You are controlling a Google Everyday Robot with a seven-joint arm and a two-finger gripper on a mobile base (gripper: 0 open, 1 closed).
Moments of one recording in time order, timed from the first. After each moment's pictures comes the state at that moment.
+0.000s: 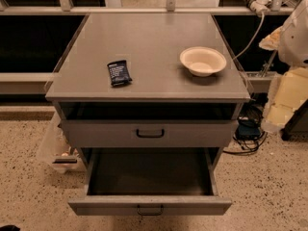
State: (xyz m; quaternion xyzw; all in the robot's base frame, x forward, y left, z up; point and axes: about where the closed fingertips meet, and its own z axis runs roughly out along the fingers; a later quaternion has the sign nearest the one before) arm 0.438 -0.217 0.976 -0.60 0.78 -0.03 0.16
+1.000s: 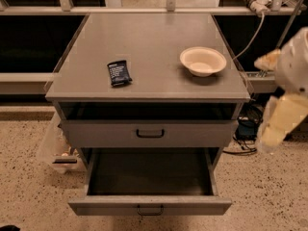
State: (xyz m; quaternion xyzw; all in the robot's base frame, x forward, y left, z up) arm 0.429 -0.215 0.940 -0.60 0.78 0.00 0.19
